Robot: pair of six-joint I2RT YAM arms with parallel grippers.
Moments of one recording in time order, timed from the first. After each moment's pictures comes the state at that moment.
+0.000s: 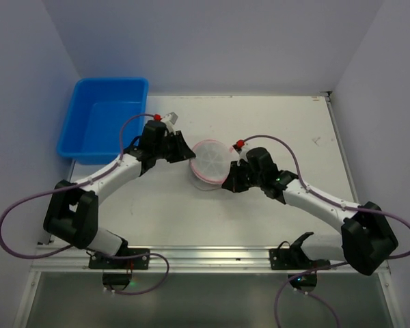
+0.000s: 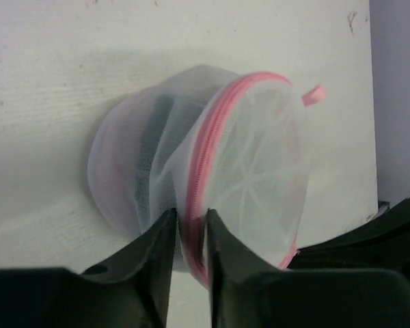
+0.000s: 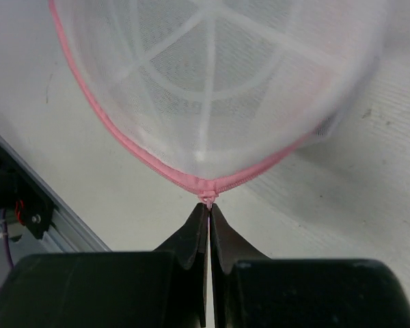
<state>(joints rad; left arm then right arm) -0.43 1.42 0.88 -0.10 0.31 -0.64 0.63 1.24 0.69 -0.14 -0.25 0.49</state>
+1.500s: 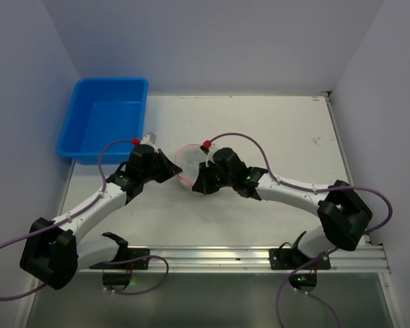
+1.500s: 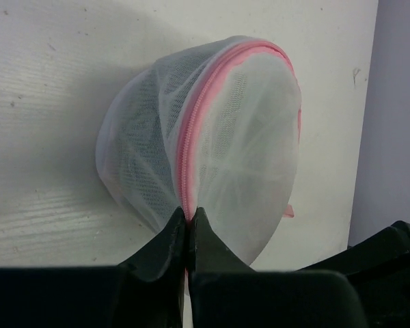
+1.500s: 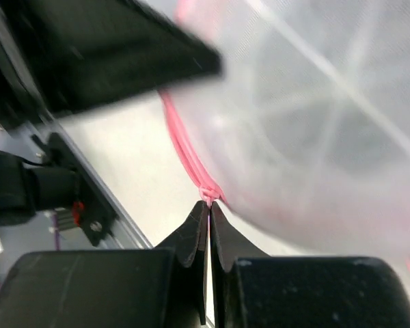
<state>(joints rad) -0.45 1.15 0.64 -0.11 0.12 -0.90 0.88 1.54 0.95 -0.02 -0.21 0.61</state>
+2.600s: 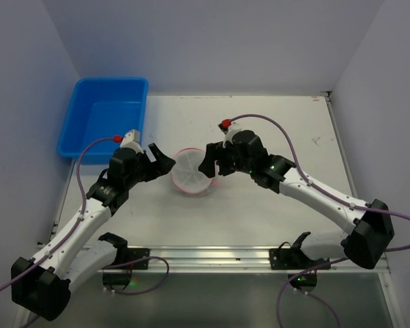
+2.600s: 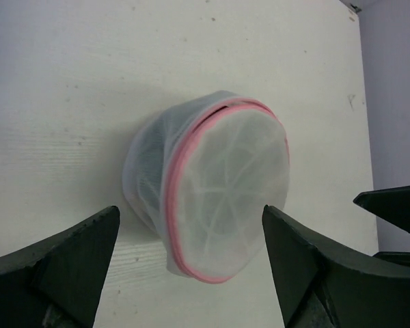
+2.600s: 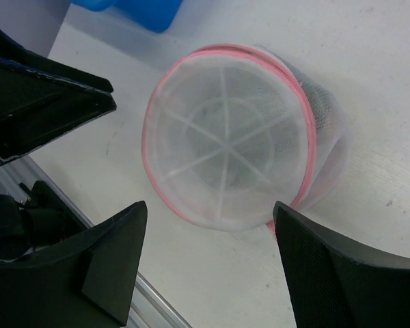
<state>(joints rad) -0.39 0.89 0.65 -0.24 0.06 -0.74 0.79 1.29 1.06 -0.30 -0.07 0.47</state>
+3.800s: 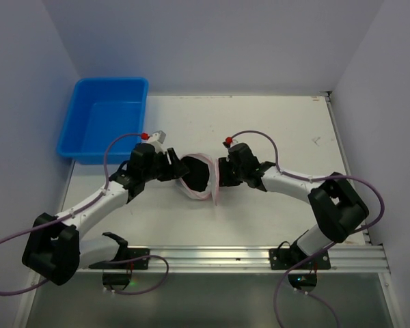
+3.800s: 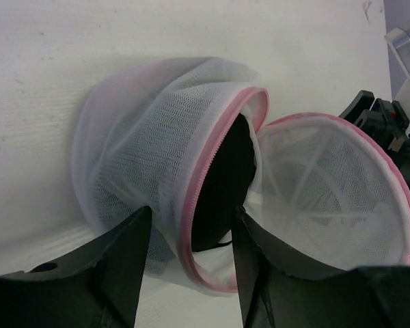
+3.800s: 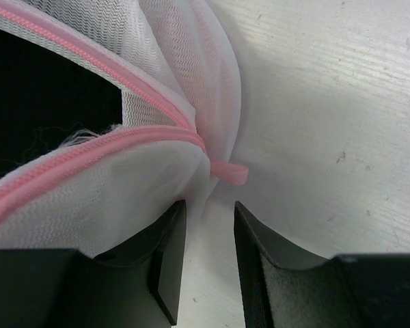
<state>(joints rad) -0.43 1.17 0.64 -0.04 0.24 -0.64 0.67 1.57 0.84 -0.10 -0.10 0.54</state>
